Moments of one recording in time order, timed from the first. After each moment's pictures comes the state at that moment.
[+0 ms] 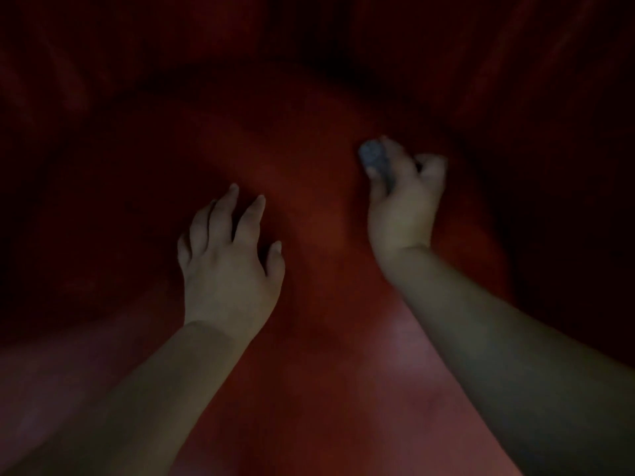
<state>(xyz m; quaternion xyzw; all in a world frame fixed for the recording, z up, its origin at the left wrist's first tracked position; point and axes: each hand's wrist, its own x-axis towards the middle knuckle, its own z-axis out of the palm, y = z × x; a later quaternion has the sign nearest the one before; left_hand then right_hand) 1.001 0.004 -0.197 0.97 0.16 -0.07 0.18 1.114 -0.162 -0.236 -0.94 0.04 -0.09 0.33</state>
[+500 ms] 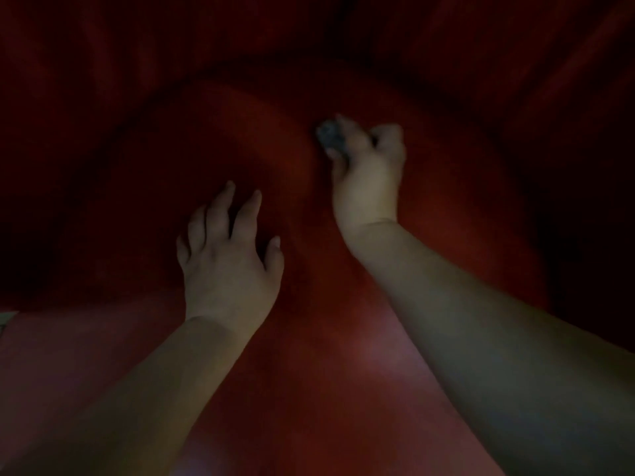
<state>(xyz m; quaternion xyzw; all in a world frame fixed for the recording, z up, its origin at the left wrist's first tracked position) 0.979 0.045 -0.193 0.95 0.24 -0.08 0.17 1.119 -0.069 -0.228 -0.93 -0.05 -0.02 0.36</state>
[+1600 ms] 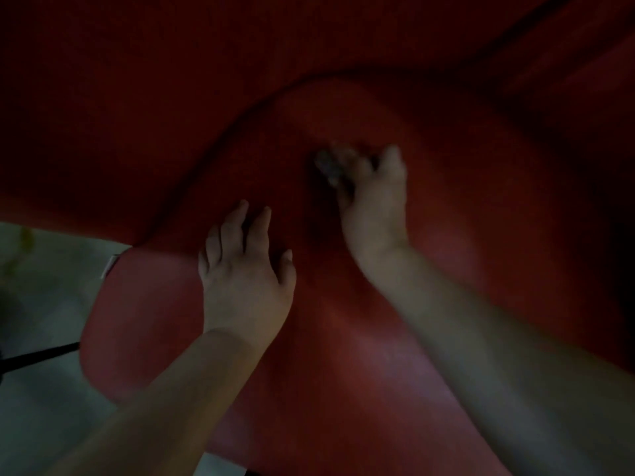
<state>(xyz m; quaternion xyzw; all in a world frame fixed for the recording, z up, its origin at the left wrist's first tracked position) 0.903 0.106 -0.194 0.91 0.36 -0.05 0.19 1.057 0.024 -0.222 -0.91 -0.23 0.06 0.34</state>
